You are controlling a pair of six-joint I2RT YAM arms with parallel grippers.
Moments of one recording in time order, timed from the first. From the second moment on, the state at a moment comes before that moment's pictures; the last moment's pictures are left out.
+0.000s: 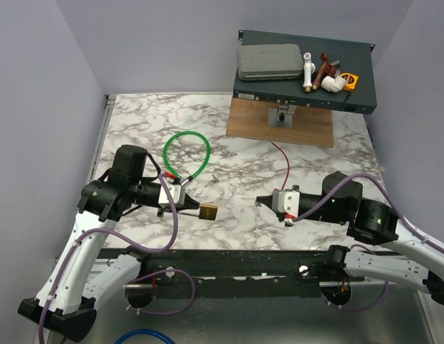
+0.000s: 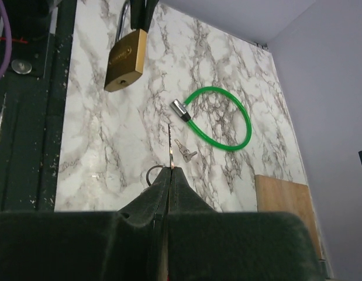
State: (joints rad) left arm -0.37 0.86 1.11 -1.05 1.11 0.95; right arm 1.09 0.74 0.98 -0.47 -0.20 -0.61
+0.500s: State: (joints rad) left arm -0.38 0.85 1.03 -1.14 1.10 1.09; right arm 1.09 0.71 0.84 -0.38 -0.22 -0.75
